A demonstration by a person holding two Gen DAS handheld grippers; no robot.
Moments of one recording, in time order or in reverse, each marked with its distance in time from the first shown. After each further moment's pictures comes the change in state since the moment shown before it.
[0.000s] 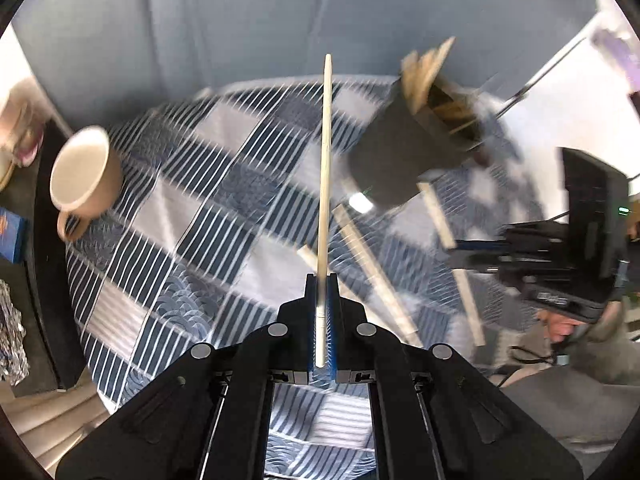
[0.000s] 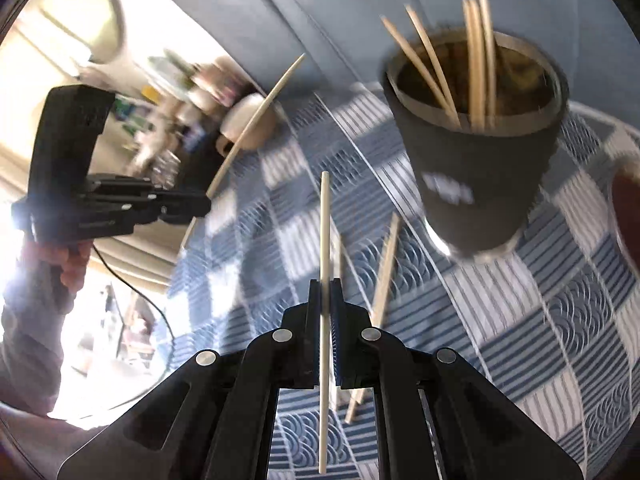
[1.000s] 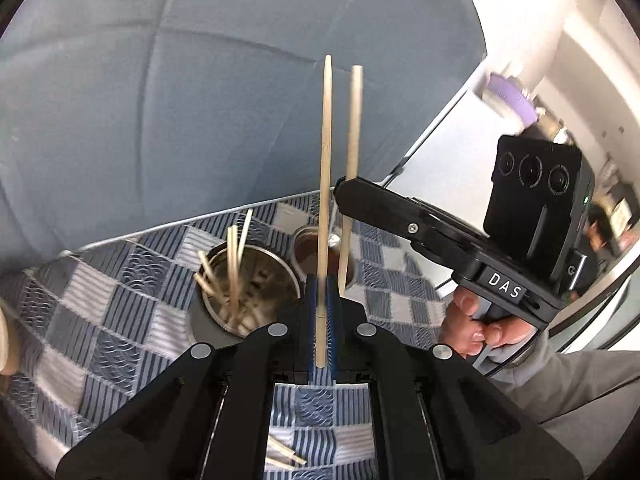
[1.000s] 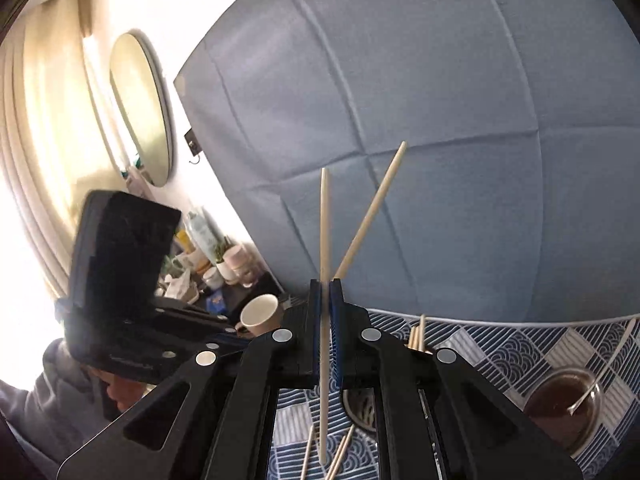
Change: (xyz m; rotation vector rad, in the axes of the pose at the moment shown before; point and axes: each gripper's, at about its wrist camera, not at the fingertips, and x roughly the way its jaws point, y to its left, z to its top) left arm -0.004 -0.083 0.122 0.124 -0.287 -0.401; right arm -0.132 -0.018 0.090 -0.161 -0.539 -0.017
